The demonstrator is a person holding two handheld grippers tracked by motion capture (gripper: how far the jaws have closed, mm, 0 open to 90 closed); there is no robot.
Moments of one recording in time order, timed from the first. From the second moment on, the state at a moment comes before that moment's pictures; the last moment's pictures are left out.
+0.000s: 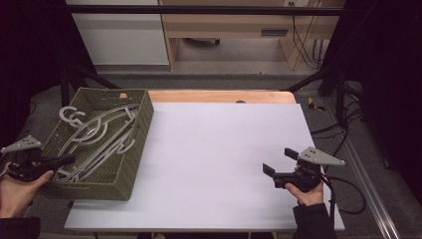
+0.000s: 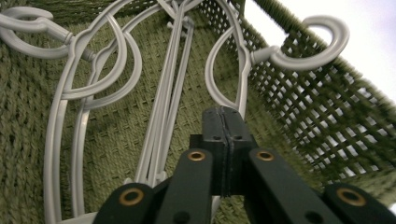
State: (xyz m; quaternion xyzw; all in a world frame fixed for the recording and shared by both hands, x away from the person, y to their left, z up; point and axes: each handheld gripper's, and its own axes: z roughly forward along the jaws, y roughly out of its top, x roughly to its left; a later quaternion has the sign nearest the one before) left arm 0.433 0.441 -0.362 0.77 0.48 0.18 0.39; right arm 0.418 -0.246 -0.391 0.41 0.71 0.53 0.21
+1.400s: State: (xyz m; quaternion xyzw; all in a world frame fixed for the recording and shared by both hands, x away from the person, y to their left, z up) left arm 0.495 0.342 -0.389 0.87 0.45 0.18 0.13; right arm 0.418 -0.245 -0.392 0.41 0.71 0.53 0.21
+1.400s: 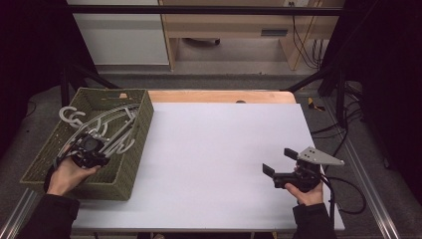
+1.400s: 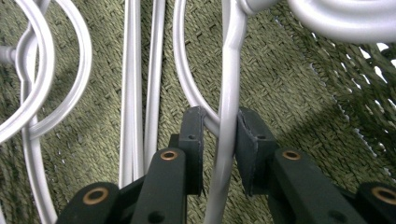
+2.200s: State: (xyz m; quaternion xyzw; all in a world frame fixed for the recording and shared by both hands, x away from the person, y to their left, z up) left arm 0.505 0.426 -0.364 0.74 0.58 0.24 0.24; right arm 0.418 -0.246 -0.392 0.41 0.71 0.53 0.21
